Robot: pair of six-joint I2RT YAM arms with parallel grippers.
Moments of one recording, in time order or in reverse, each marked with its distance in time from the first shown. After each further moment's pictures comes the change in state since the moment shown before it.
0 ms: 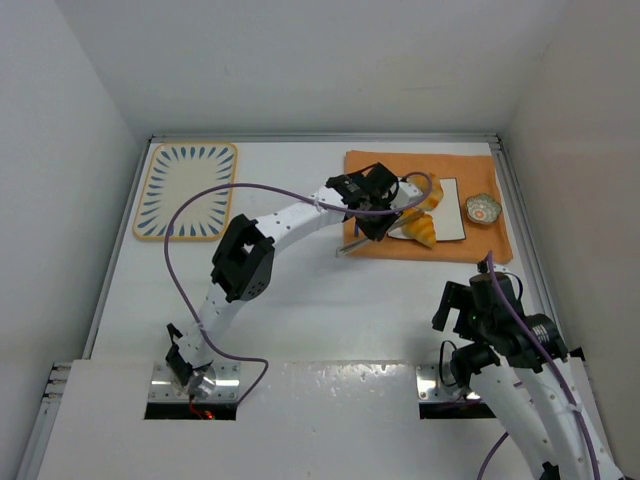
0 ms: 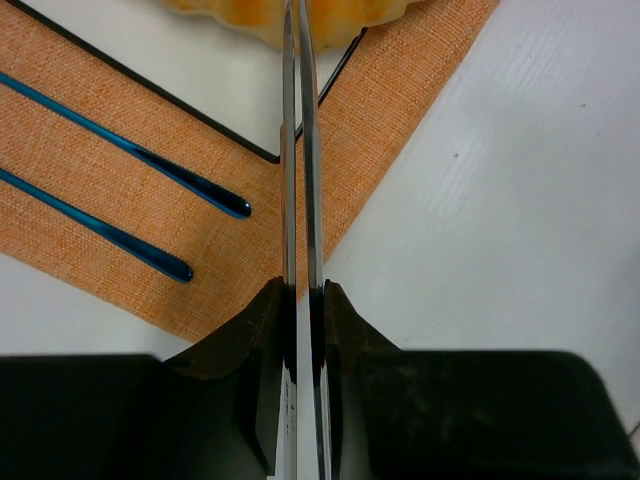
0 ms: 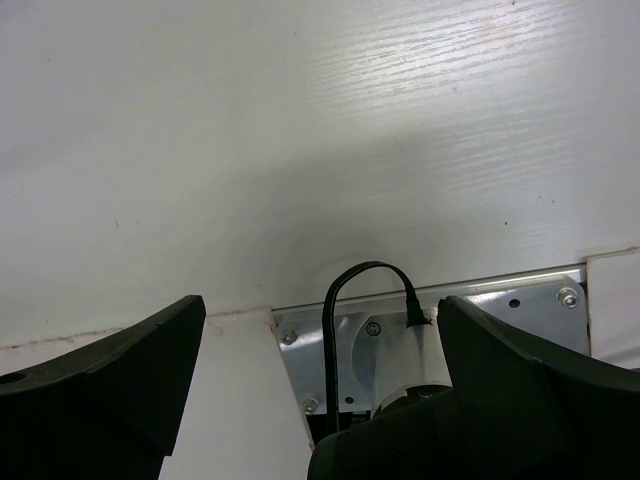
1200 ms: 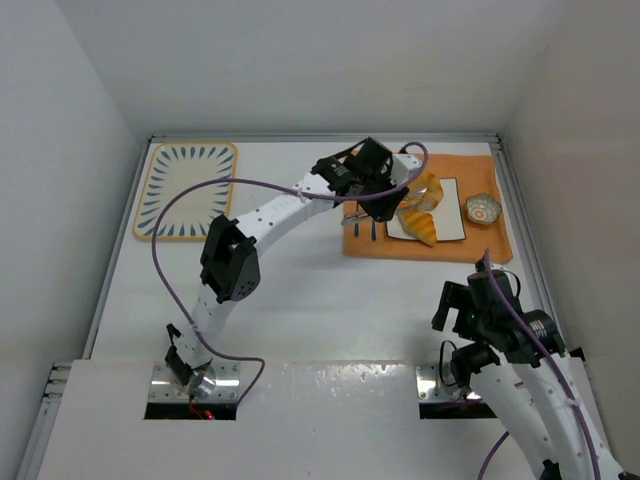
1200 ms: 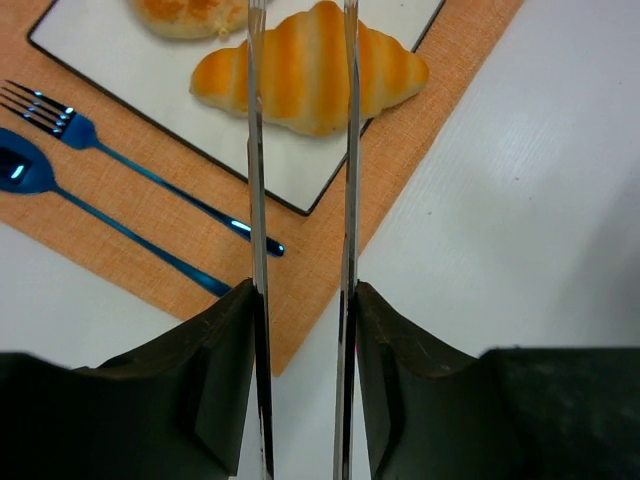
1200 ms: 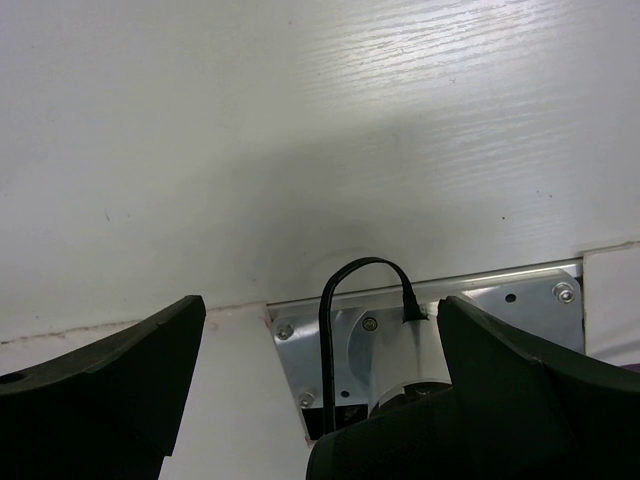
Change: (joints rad) left arm 0.031 -0.070 0.085 0.027 0.035 -0.011; right arm 0.000 0.026 0.002 -0.002 -0.003 -0.006
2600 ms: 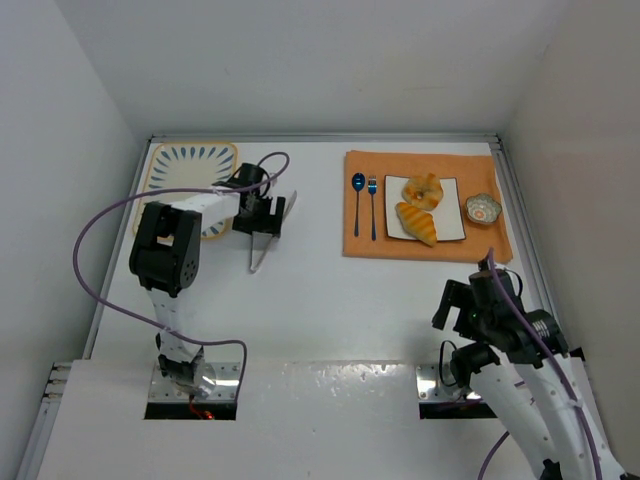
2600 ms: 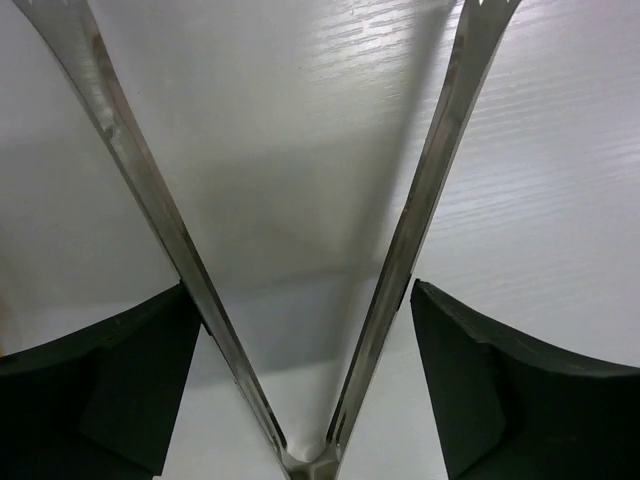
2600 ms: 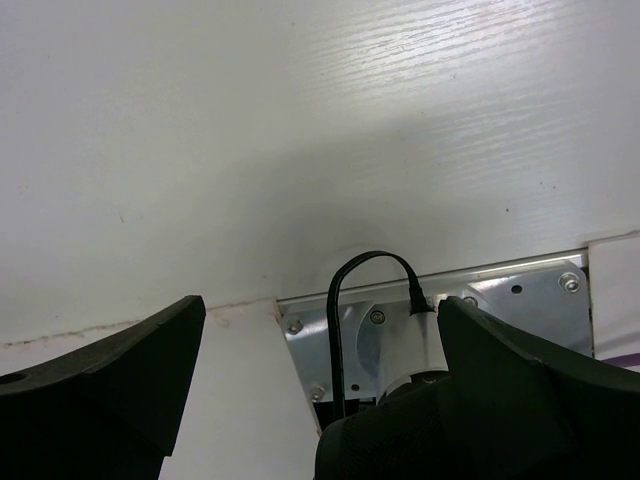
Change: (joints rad) left arm 0.552 -0.263 -0.871 0.267 -0.145 -0.219; right arm 0.000 0.008 0.020 -0.011 -0.006 0.031
